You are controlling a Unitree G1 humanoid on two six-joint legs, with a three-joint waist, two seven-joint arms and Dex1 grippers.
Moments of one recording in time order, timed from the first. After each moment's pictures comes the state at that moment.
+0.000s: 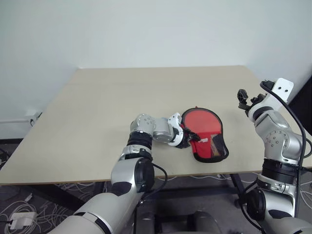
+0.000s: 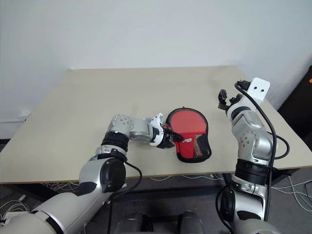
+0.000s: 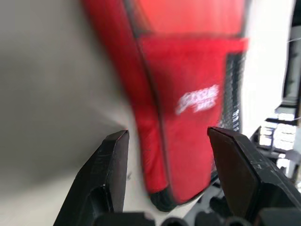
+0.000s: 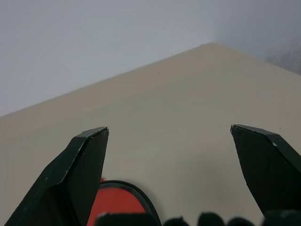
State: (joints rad) left arm -1.04 -0.13 0.53 0.83 -0.62 1.39 0.20; right arm -0.60 -0.25 -0.40 -0.06 0.37 0.79 -0.07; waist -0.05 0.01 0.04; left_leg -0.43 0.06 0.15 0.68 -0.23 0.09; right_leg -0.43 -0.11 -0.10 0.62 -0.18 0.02
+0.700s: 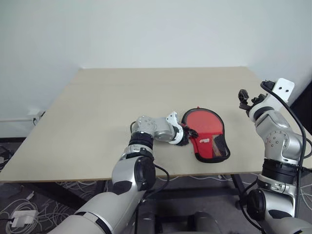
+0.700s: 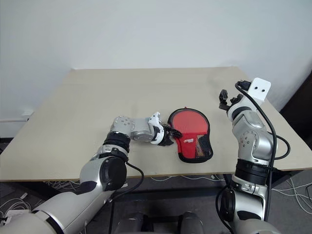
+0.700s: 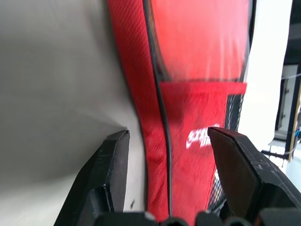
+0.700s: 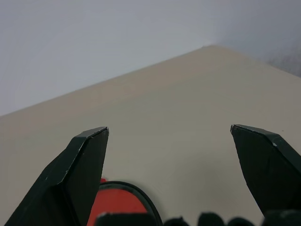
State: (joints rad) left arm -1.08 -0.15 0.56 0.98 -0.61 1.14 0.19; right arm -0.60 -0.26 -0.40 -0.06 0.35 0.79 -0.07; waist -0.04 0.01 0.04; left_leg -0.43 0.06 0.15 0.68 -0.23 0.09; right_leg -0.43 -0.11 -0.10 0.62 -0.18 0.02
